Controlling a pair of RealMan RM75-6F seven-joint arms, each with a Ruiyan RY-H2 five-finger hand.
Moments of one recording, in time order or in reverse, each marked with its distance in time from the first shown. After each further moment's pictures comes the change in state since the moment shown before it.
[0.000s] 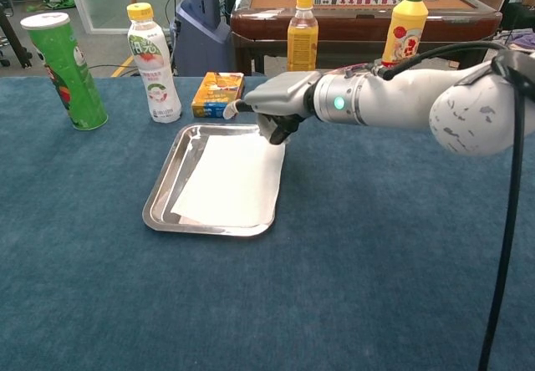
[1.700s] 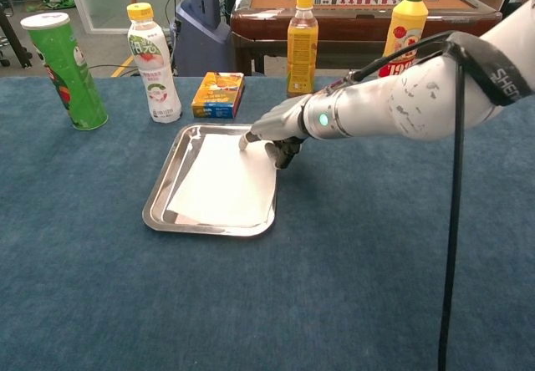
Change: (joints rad) left arm 0.004 -0.007 -0.002 0.021 -0.013 -0.014 -0.019; right arm 0.137 -0.050 -0.120 0.063 0.429 -0.178 -0.268
